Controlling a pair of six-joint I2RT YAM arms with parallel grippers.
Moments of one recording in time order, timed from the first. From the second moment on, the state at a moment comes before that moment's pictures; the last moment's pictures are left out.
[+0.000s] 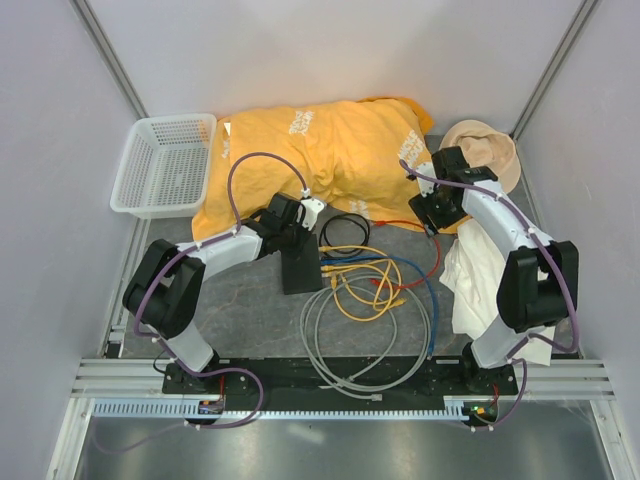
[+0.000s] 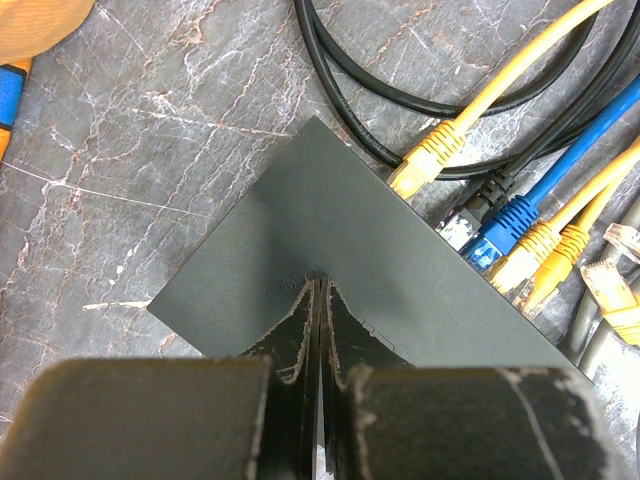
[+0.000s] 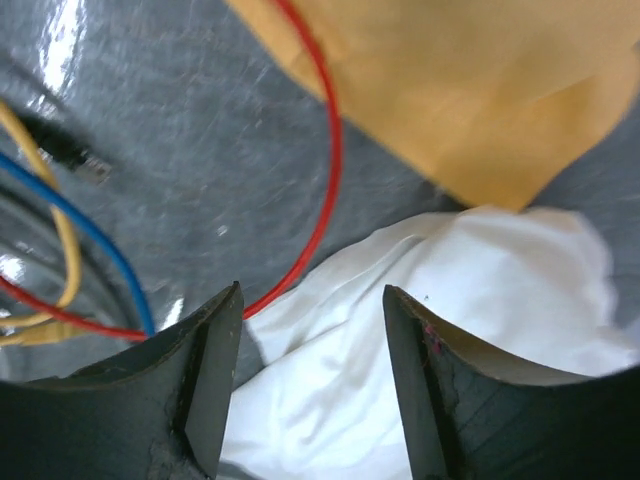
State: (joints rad) left arm -0.55 1.67 0.97 -0.20 0.08 0.14; right arm 0.18 1.65 1.36 -0.86 0.03 -0.37
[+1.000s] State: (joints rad) left arm -0.56 1.68 0.98 -0.22 0.08 0.15; right arm 0.08 1.88 1.36 -1.02 -0.20 -0.26
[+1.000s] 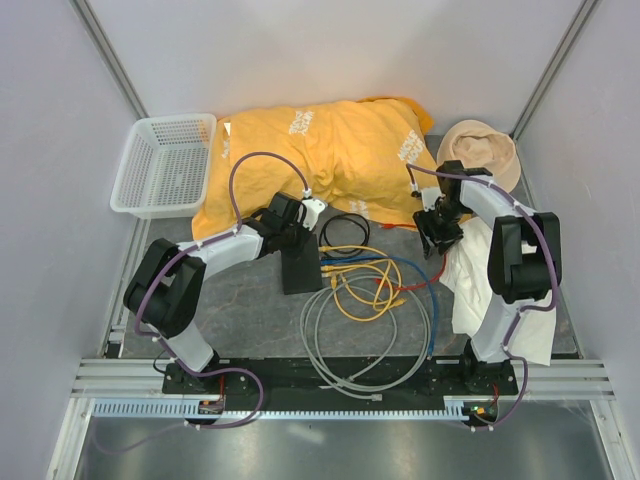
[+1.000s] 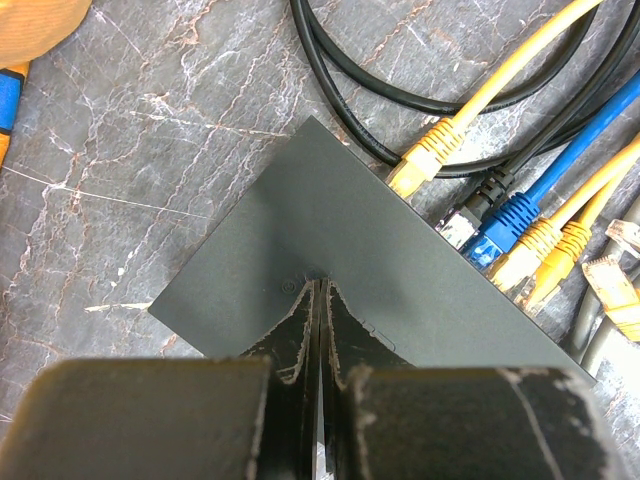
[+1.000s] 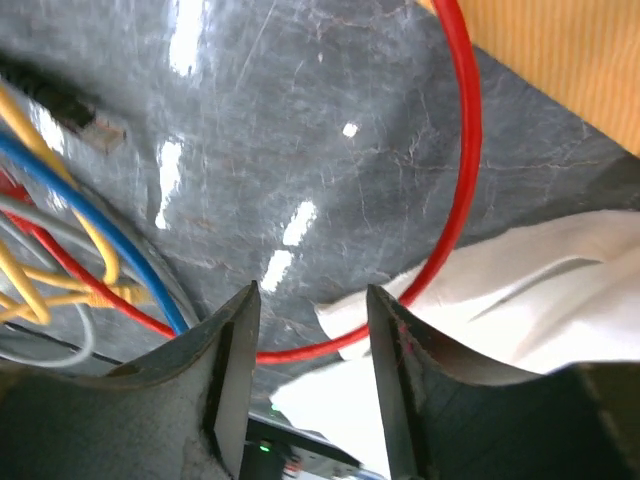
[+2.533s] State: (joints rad) left arm -0.56 1.69 1.00 -0.24 0.09 0.15; right arm -0.17 2.07 1.53 -0.91 0.23 -0.64
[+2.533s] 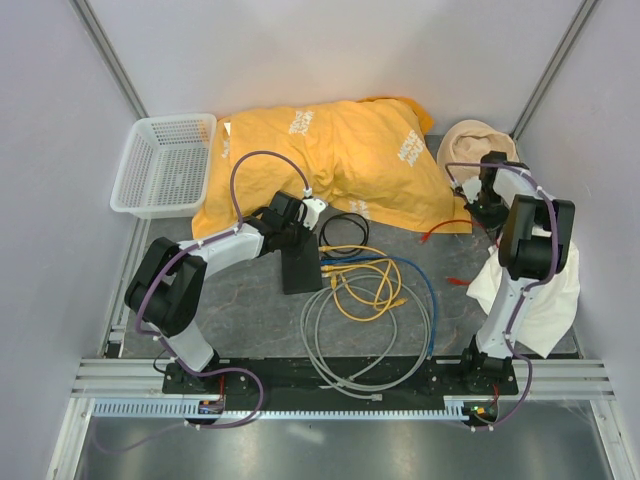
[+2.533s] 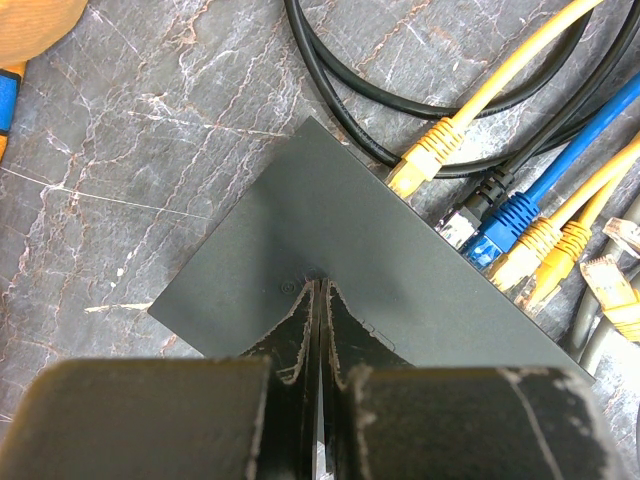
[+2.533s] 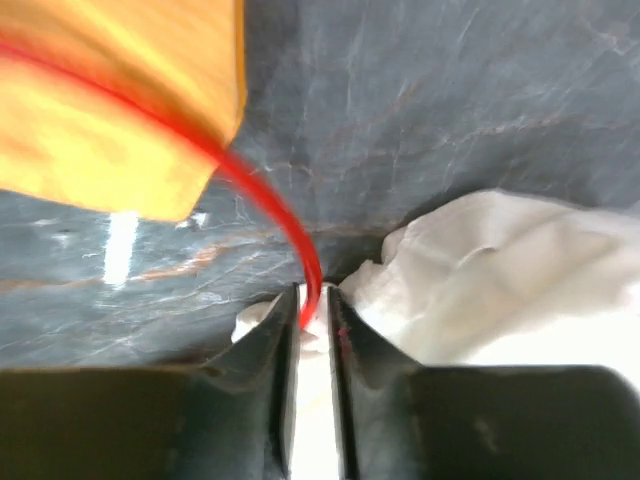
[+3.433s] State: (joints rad) left arm -0.41 1.48 0.90 -0.35 0.27 0.09; right arm 0.28 1.96 1.61 -0.56 -0.80 -0.15
